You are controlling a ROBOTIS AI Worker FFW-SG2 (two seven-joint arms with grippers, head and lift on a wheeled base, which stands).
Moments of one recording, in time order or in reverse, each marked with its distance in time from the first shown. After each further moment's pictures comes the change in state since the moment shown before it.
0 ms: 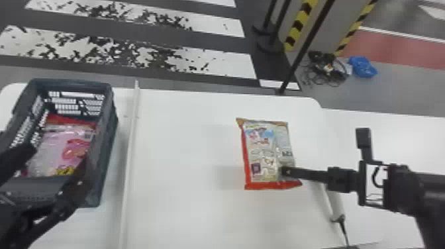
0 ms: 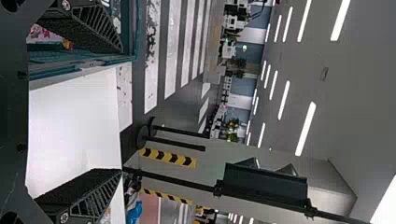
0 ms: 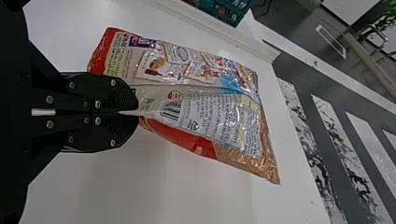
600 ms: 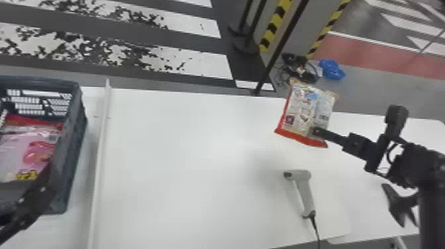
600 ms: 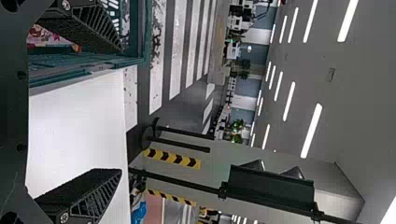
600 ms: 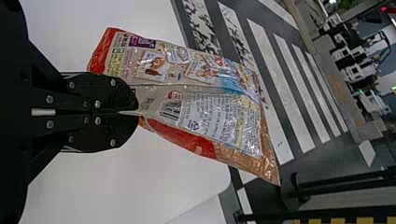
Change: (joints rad) left arm -0.030 0.006 -0.003 0.053 0.009 0.000 -0.001; right arm -0.158 -0.026 -0.247 0.176 -0.085 -0.109 -0.376
